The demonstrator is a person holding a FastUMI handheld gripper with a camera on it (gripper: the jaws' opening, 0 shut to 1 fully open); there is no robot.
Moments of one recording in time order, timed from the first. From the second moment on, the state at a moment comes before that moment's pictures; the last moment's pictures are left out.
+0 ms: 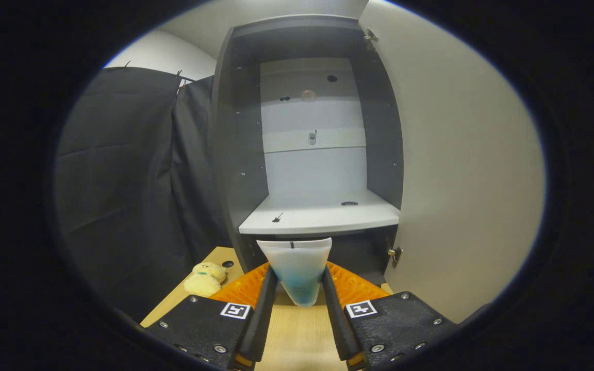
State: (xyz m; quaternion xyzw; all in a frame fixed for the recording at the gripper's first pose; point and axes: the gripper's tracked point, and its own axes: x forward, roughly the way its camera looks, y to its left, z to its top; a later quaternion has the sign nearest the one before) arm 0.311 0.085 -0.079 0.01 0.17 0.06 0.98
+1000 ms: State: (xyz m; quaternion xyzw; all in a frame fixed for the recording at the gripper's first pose) arm 0.498 0.070 -0.059 0.03 0.20 0.03 0.98
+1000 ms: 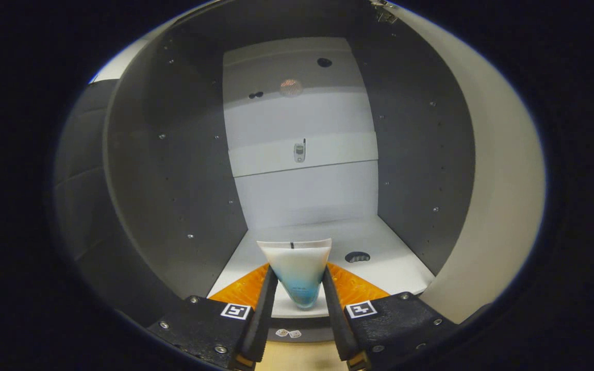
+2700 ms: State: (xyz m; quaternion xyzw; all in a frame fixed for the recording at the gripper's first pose) arm 0.232 0.032 0.046 0.01 0.05 0.06 1.00
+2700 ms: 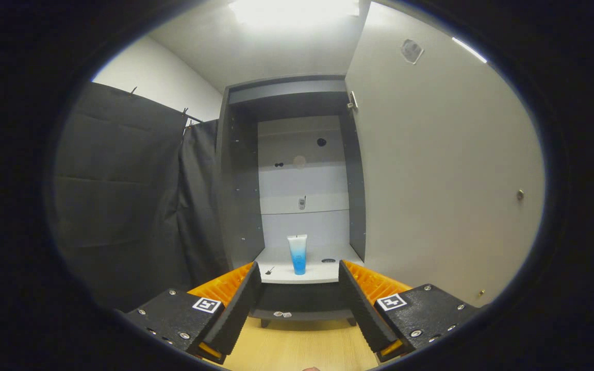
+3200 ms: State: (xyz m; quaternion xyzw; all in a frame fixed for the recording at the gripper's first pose) arm 0.154 0.006 0.031 0.02 0.07 0.08 0.99
